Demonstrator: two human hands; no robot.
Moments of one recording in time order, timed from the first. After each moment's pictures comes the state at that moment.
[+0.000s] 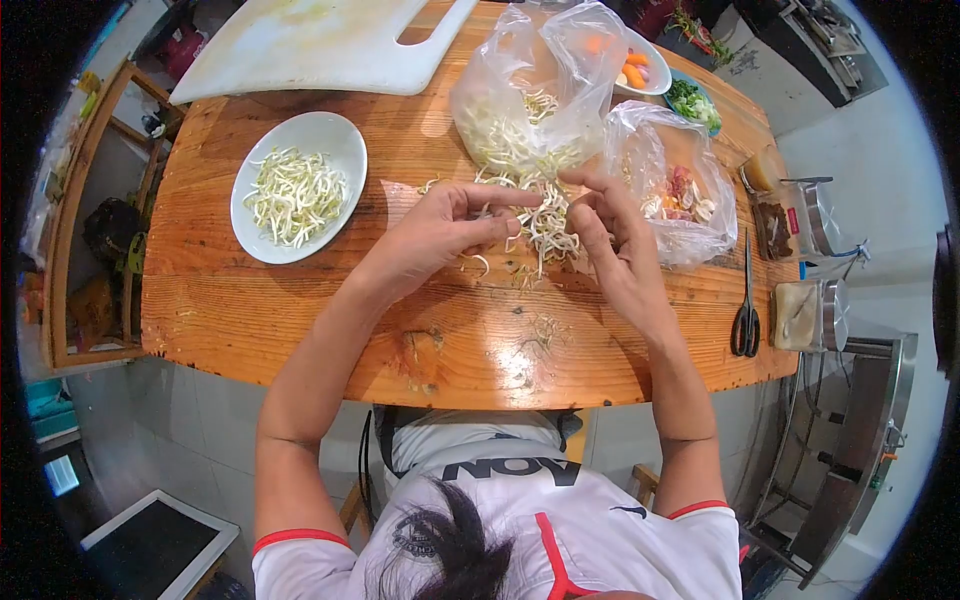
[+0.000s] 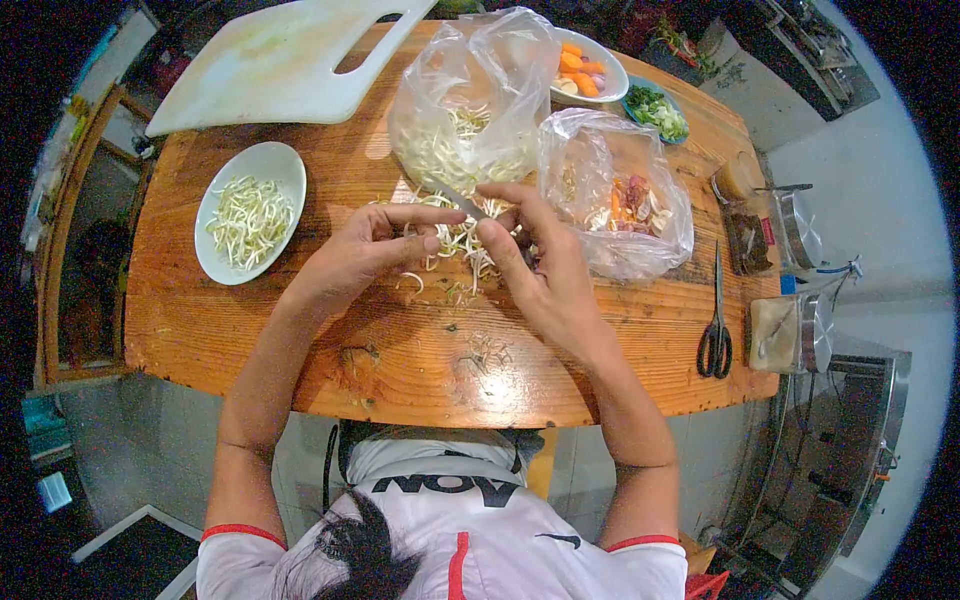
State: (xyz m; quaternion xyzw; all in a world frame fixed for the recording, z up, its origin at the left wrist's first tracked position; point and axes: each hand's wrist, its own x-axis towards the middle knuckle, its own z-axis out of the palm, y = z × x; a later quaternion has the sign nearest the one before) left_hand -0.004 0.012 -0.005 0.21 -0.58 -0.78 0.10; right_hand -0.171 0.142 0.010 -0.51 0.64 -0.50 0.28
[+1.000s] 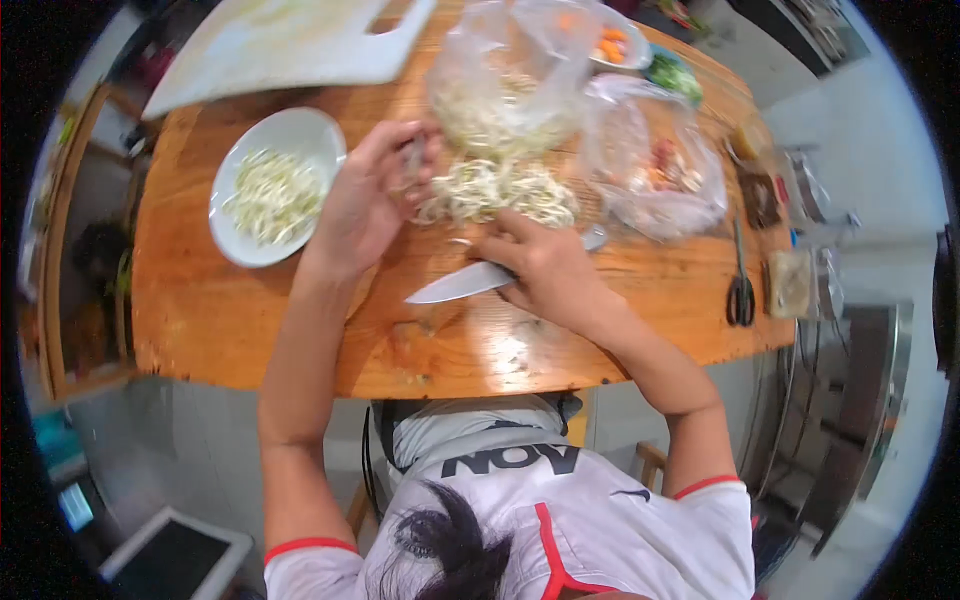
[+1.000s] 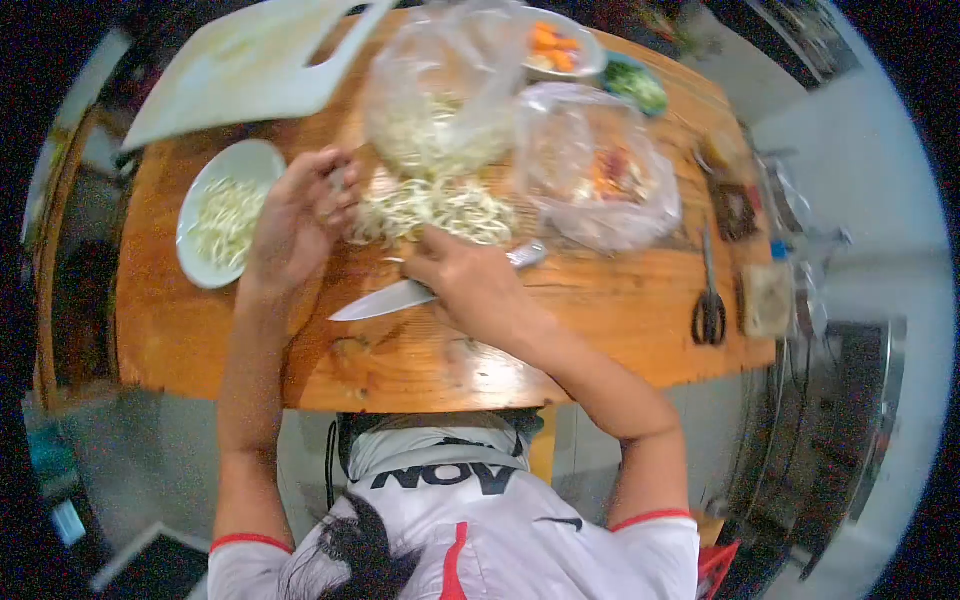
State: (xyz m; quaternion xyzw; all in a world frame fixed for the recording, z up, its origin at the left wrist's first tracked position) left_hand 0.012 -0.019 -0.003 0.22 -0.36 -0.87 0.25; right_hand -0.142 0.139 -0.027 -0.75 0.60 -0.26 0.10
